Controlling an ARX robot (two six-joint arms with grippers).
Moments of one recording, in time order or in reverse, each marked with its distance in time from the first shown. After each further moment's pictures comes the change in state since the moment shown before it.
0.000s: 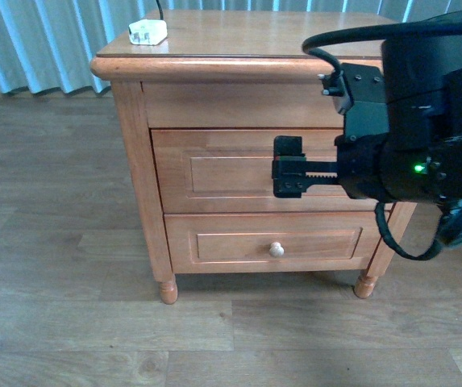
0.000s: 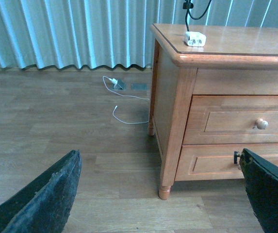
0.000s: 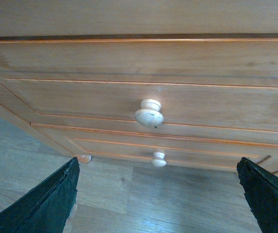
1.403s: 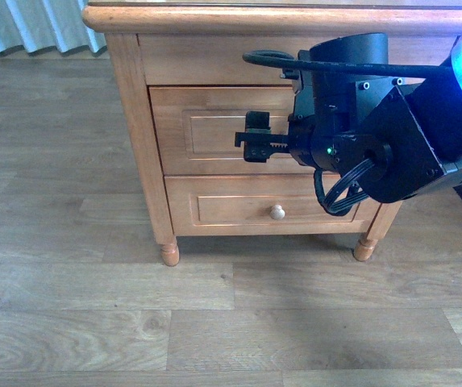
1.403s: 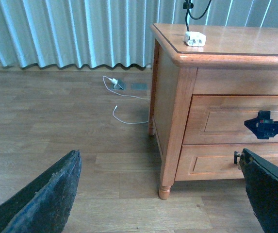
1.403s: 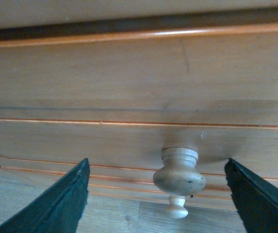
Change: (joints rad) left arm 0.000 0.000 0.000 0.000 0.000 0.000; right arm 0.027 0.320 0.276 0.118 0.063 0.043
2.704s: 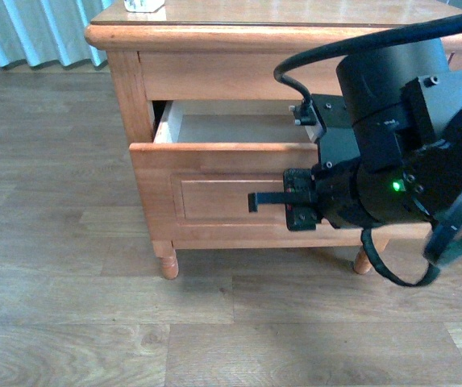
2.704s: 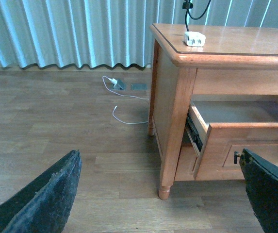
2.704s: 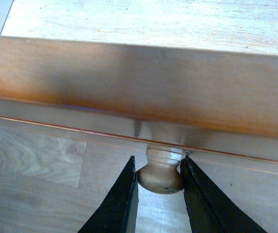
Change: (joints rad) left arm 0.000 0.000 0.000 0.000 0.000 0.000; right arm 0.063 -0.346 -0.337 -0.333 -0.076 0.019
